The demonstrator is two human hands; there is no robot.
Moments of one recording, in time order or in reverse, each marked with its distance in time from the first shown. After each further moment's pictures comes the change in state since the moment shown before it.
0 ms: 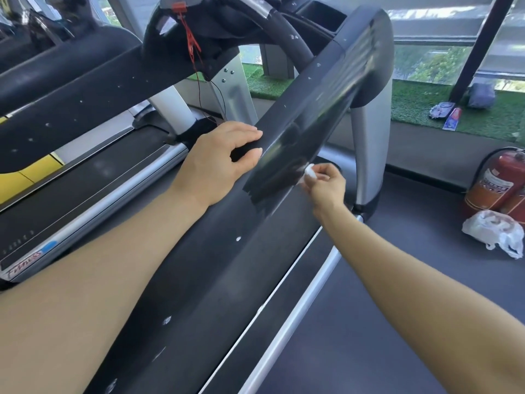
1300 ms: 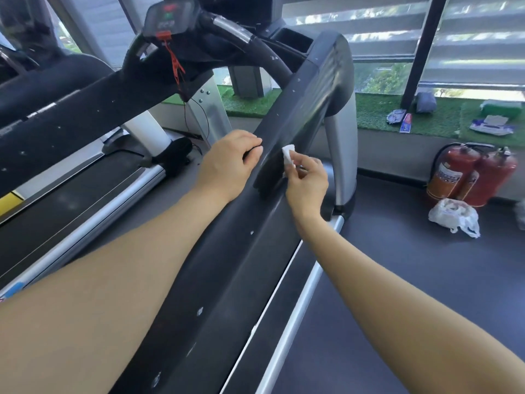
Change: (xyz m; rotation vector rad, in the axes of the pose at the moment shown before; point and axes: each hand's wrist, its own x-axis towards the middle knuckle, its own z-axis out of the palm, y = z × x) left_hand 0.002 -0.003 -0.001 0.028 -0.052 0.033; right_hand -0.077 -0.022 0.030 -0.101 0.167 -0.396
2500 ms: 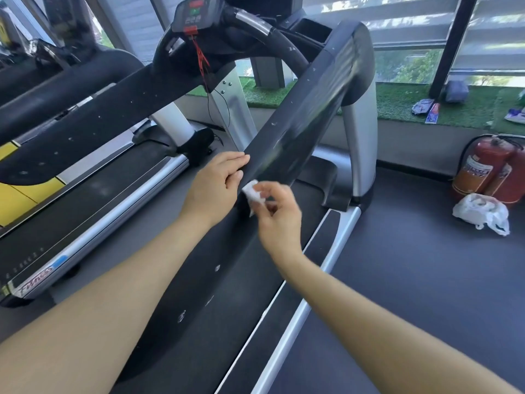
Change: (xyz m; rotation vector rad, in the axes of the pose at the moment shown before) left_hand -0.087 0.005 -0.033 -0.006 -0.005 -0.148; right_hand -0.121 -0.023 -0.011 0.082 -0.323 -0.043
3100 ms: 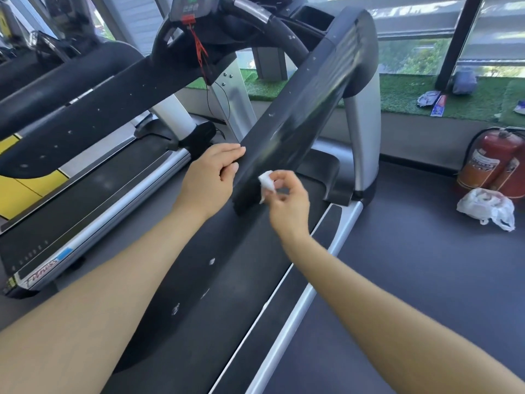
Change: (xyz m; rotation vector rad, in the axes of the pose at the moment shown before) left_hand -0.002 0.004 0.001 0.011 0.022 -0.025; right_hand 0.021 0.019 -0.012 -0.015 0.047 0.149
